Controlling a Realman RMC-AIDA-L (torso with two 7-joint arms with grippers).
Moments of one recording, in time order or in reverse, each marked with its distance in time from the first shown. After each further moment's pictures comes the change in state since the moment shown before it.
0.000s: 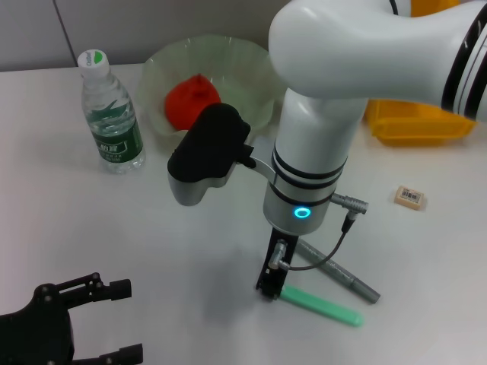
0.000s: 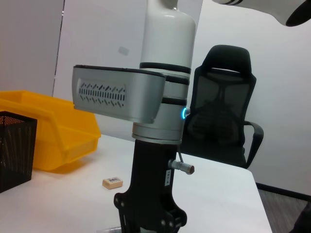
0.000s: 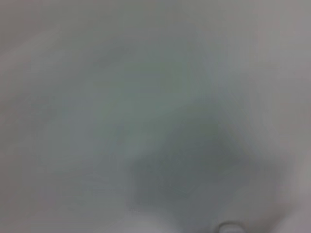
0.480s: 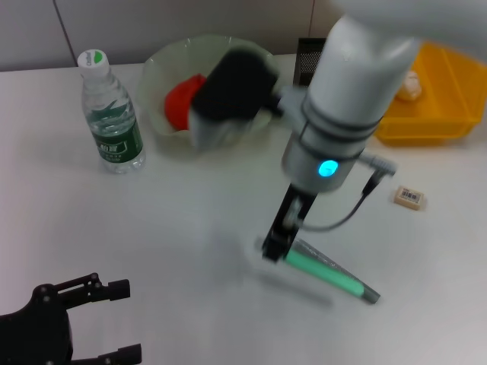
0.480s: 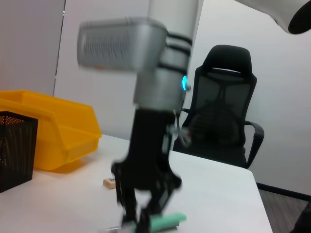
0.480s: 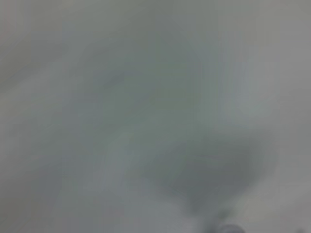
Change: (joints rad) left arm 0.001 0.001 -0.002 0.000 0.000 0.000 0.000; right arm -0.103 -0.011 0.245 -0.221 -0.141 -0.156 -0.041
